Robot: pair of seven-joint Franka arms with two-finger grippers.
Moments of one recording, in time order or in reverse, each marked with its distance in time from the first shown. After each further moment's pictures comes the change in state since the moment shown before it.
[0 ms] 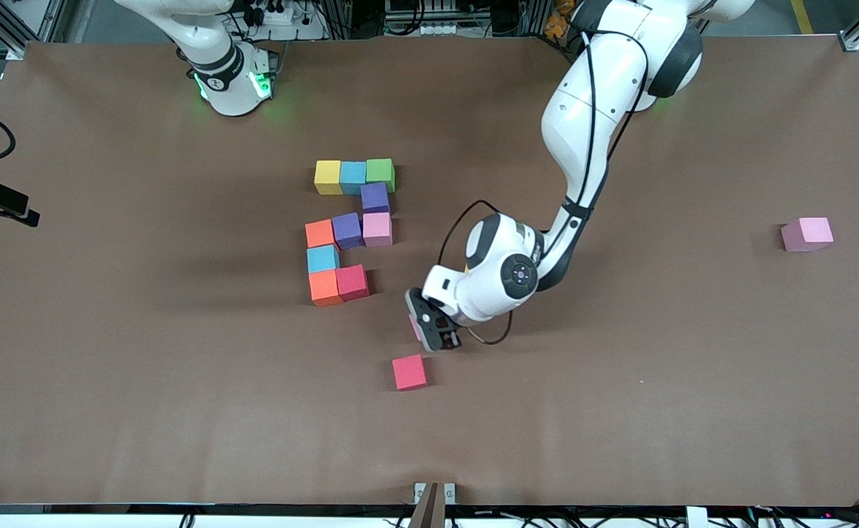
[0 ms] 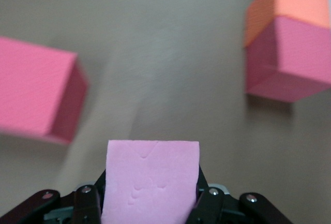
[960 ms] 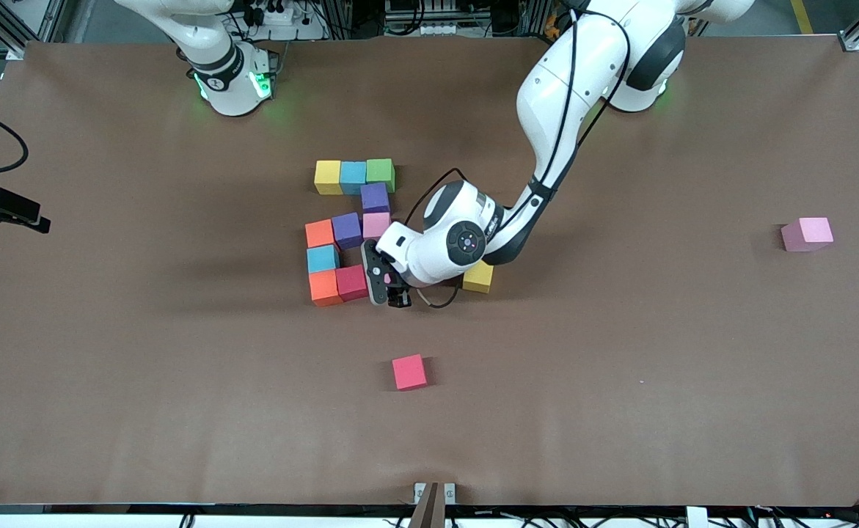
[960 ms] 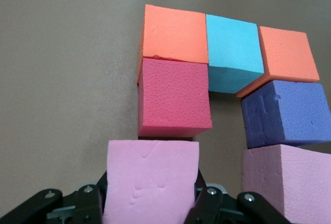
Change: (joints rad) left arm -0.058 -0.011 -0.087 0.001 0.065 -0.016 0.000; right arm 0.000 -0.001 0.001 -0.045 -0.002 0.045 -0.003
